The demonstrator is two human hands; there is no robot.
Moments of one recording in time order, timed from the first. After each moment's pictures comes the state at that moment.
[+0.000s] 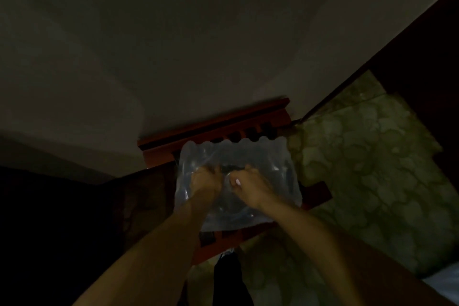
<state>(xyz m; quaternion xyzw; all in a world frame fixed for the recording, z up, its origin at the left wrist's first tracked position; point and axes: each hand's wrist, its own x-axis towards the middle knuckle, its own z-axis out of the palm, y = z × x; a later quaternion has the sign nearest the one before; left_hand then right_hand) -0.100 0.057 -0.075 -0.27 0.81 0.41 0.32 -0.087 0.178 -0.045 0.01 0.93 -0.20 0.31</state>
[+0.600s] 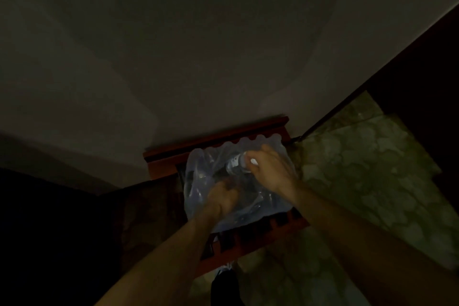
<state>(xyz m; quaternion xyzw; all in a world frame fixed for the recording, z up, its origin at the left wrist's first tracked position) -0.091 0.072 -0.058 -0.17 0.77 0.52 0.34 -0.132 0.205 0.025 -0.05 0.96 -0.16 0.21</state>
